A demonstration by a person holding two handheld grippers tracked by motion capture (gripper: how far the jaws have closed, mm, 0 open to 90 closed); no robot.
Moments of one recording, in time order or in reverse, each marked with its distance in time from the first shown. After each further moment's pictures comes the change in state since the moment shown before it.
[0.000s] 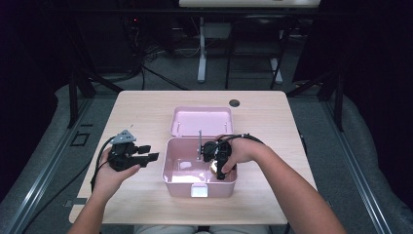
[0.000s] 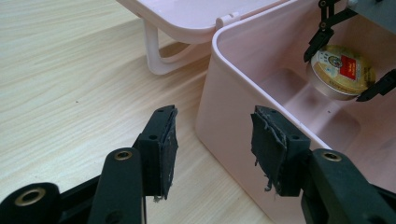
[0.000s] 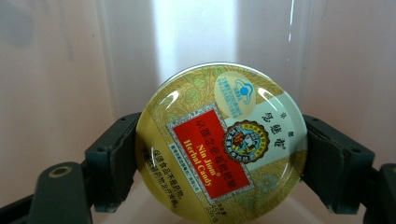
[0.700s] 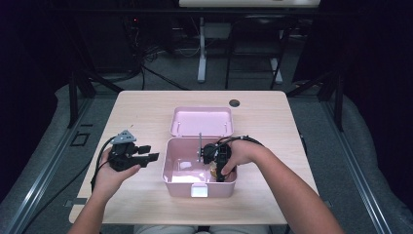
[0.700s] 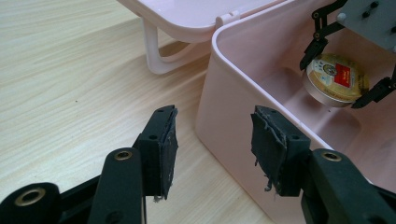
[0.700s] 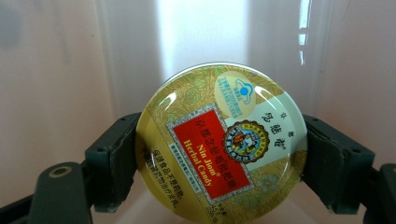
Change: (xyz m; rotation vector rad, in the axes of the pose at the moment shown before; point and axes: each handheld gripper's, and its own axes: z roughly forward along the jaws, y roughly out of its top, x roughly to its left) left arm 0.000 0.000 0.001 0.001 0.002 0.001; right arm 0.000 0.000 0.012 0.001 0.026 -0.002
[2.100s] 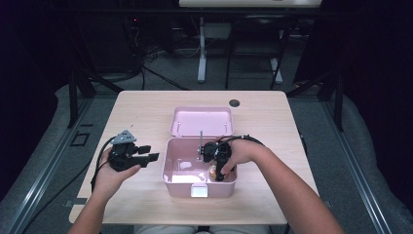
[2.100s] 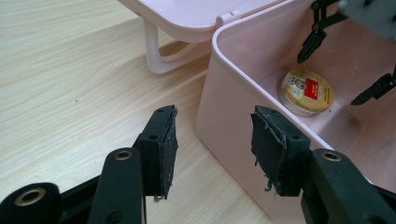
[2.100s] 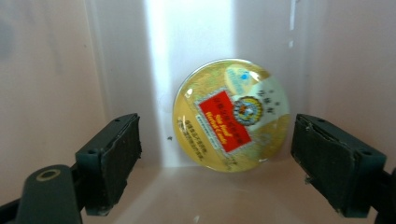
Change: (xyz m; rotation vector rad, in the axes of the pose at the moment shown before) left arm 0.000 0.000 0.000 0.004 -0.001 0.002; right arm -0.003 -0.001 -0.004 -0.036 -0.020 0.019
